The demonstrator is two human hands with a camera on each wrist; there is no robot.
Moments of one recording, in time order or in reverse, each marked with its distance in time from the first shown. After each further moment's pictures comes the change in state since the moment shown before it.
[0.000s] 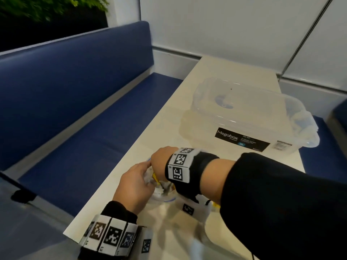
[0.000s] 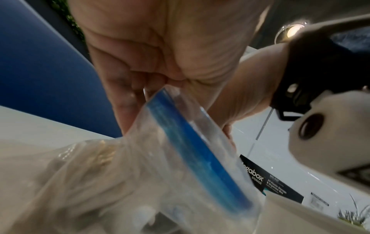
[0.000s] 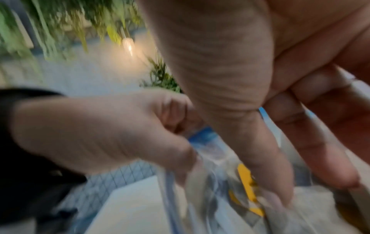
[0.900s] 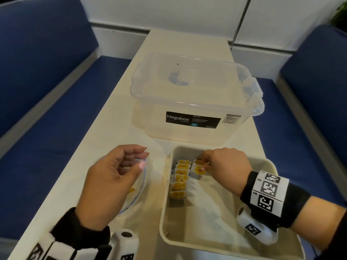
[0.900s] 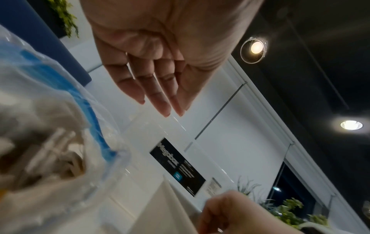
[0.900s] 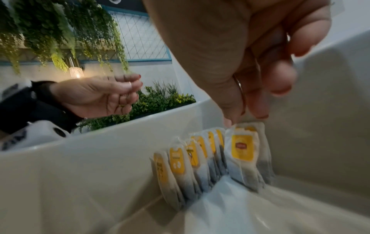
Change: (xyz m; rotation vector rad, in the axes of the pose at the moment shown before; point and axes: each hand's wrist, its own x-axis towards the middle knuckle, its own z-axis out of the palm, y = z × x) left_hand 0.005 0.076 0.019 -0.423 -0.084 0.287; right_hand -0.123 0.155 0.133 0.321 0.303 0.496
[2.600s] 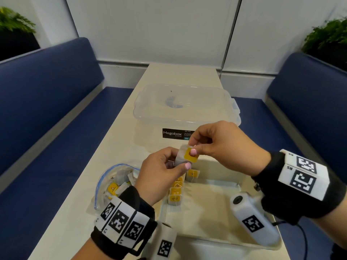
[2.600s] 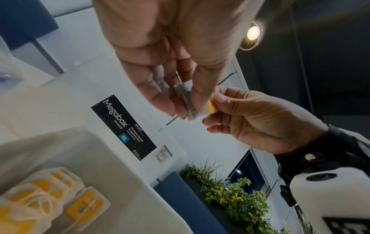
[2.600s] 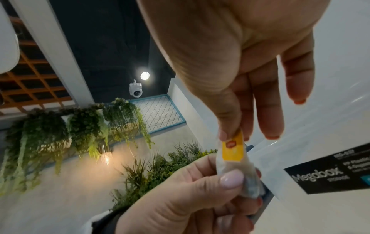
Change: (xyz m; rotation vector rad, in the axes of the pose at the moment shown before) left_hand 0.005 0.051 0.054 -0.207 -0.217 0.030; right_hand -0.056 -0.018 -0.112 0.634 0.223 -0.159
